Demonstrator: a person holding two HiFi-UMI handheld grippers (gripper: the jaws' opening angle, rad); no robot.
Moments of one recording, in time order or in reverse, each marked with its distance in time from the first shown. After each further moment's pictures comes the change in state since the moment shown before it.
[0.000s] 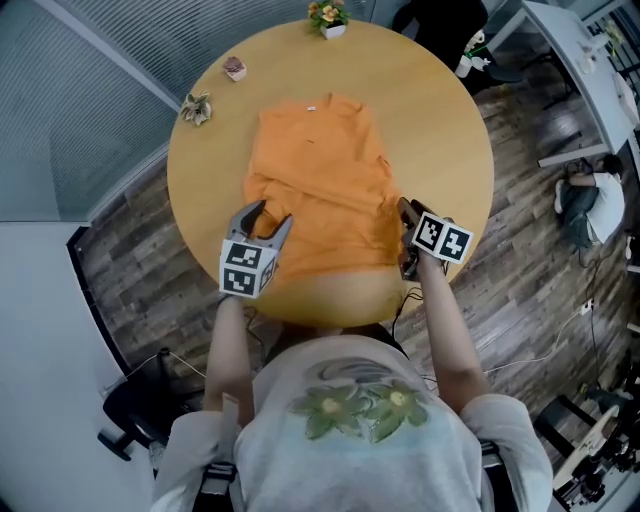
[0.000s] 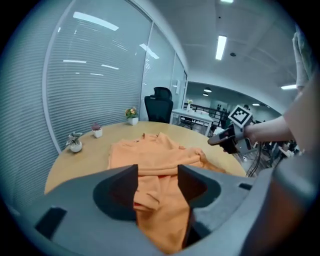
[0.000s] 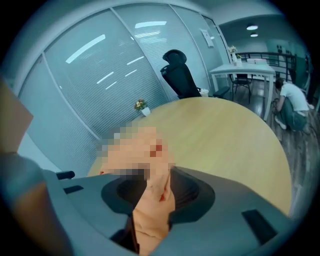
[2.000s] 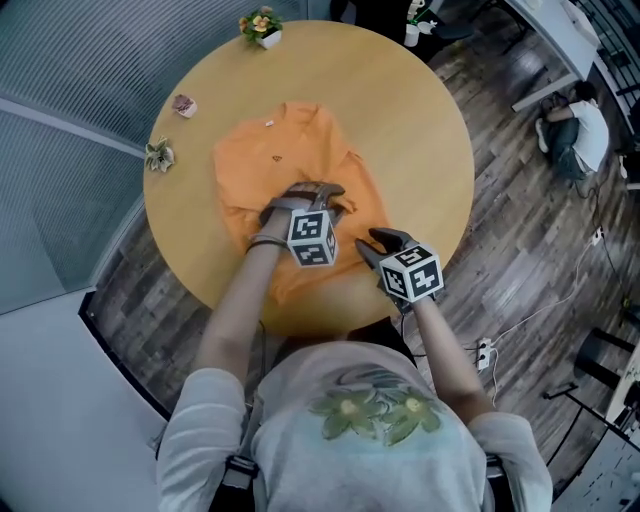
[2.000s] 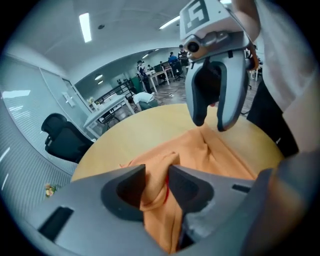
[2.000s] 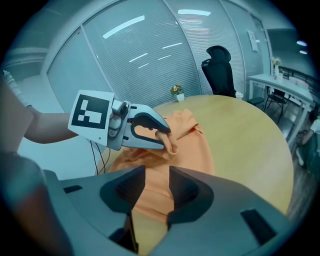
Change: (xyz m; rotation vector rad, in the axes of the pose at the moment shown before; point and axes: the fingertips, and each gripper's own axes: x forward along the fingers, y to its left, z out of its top) left arm 0.139 -0.146 0.013 1.187 0.134 -0.510; right arm -0.036 0.087 -0.081 -0.348 0.143 0.160
